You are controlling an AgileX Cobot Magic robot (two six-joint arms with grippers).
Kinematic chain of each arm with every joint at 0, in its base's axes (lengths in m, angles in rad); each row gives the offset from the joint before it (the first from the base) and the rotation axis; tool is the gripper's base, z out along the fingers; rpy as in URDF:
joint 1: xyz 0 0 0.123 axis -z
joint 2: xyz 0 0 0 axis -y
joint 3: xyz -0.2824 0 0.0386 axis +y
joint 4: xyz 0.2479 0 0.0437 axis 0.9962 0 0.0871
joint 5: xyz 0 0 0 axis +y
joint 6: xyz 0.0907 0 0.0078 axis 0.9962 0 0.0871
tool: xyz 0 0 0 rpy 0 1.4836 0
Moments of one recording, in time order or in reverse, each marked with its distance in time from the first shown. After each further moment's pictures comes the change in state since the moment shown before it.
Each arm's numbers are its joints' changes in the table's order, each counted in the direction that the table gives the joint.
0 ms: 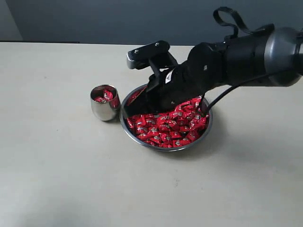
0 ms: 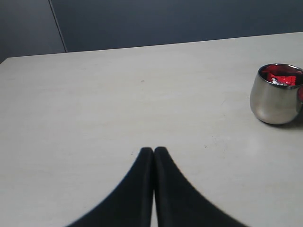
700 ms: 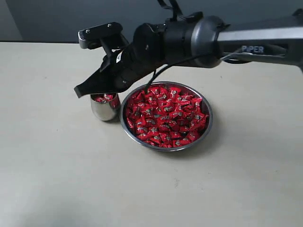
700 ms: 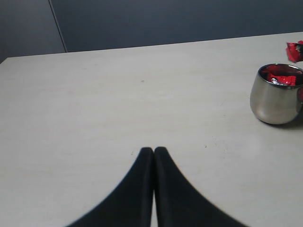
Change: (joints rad) left arm 0.000 0.000 0.000 0.000 0.000 0.000; right arm -0.072 -0.253 -0.413 0.025 0.077 -0.002
